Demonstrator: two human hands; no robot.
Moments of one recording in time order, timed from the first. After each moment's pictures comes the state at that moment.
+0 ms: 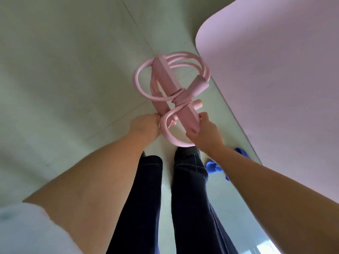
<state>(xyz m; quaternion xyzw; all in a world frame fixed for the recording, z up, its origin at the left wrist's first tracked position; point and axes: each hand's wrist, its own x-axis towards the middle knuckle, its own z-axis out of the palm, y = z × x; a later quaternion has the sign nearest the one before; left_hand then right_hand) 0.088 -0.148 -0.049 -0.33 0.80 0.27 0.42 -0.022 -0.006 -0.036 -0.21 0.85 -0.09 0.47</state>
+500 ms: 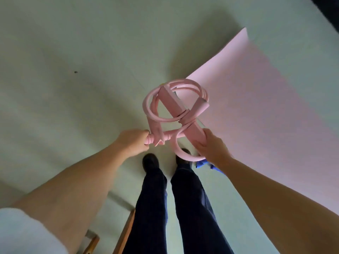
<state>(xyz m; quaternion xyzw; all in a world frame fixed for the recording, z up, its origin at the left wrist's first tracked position) 0.096 -0.199 0.309 -0.22 0.87 0.20 0.39 -0.047 0.022 0.301 -0.17 0.86 -0.15 0.46</state>
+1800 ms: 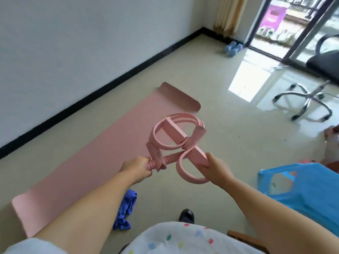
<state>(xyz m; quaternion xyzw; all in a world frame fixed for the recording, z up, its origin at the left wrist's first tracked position) 0.110 0.415 0.594 0.44 0.84 -0.02 0.32 0.342 0.566 0.572 0.49 0.81 -0.31 0.06</state>
